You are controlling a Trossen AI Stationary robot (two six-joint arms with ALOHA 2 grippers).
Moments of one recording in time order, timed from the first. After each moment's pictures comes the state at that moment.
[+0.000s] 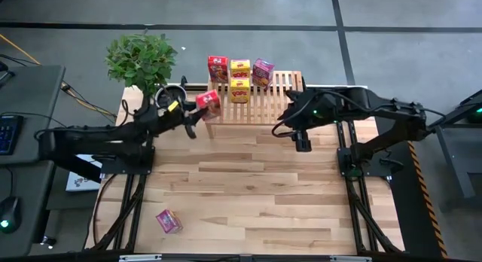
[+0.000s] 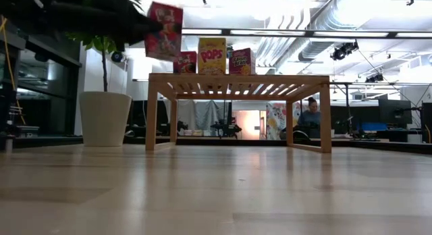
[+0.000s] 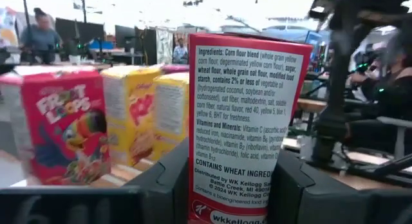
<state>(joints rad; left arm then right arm) 0.32 0.84 0.33 0.63 -0.13 -0.03 0.00 1.36 1.66 -1.10 0.09 -0.21</state>
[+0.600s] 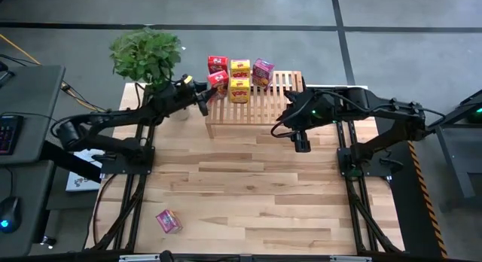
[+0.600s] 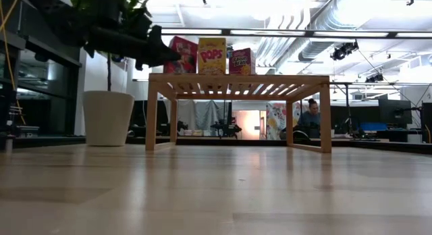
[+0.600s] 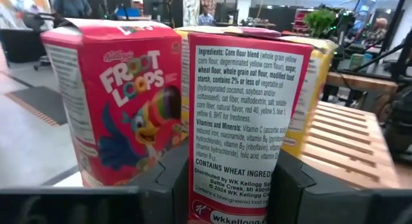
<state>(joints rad) 0.65 1.22 0.51 0.68 0.10 -0.05 0.00 1.36 1.66 -1.09 0.07 -0.21</state>
